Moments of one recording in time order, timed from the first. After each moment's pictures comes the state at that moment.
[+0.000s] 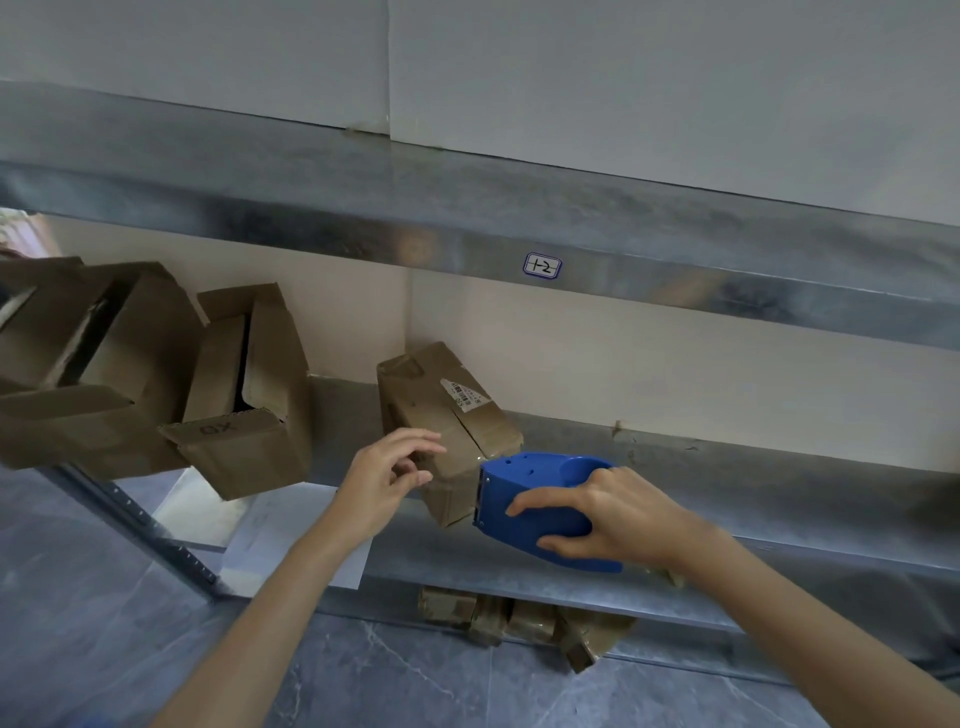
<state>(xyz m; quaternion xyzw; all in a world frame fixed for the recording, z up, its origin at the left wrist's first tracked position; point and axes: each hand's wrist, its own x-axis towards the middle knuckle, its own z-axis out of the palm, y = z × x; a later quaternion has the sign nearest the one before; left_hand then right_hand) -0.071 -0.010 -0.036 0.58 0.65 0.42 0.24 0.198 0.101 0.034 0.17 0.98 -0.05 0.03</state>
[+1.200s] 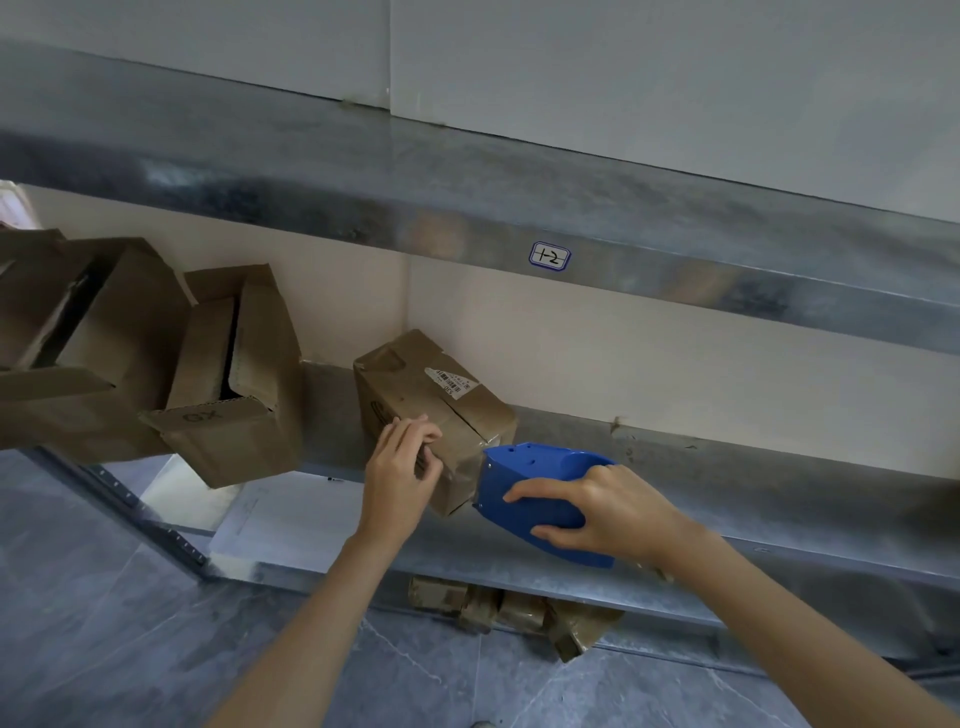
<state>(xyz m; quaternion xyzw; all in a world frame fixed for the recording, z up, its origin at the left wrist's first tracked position) -0.039 0.020 -0.076 0.55 0.70 0.46 -0.01 0.196 0.114 0.015 0.19 0.98 -0.07 0.03</state>
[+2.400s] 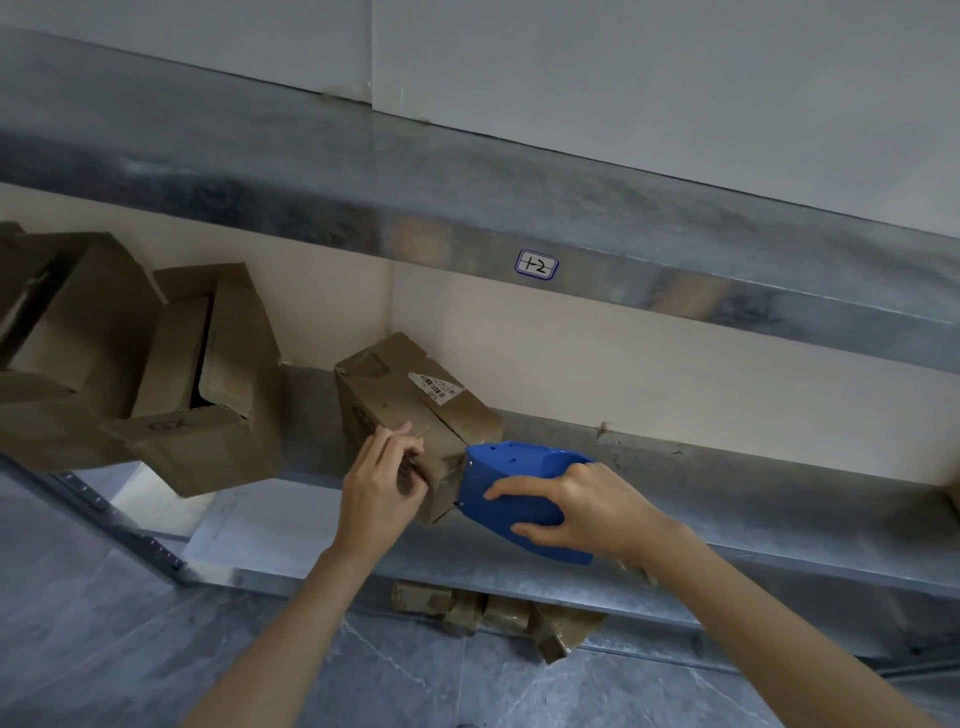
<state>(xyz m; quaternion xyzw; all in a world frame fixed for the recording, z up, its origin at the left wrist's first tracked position) -0.046 0.022 -0.089 0.58 0.68 0.45 -0.02 0.186 0.127 0.013 0.18 0.98 -0.07 0.01</state>
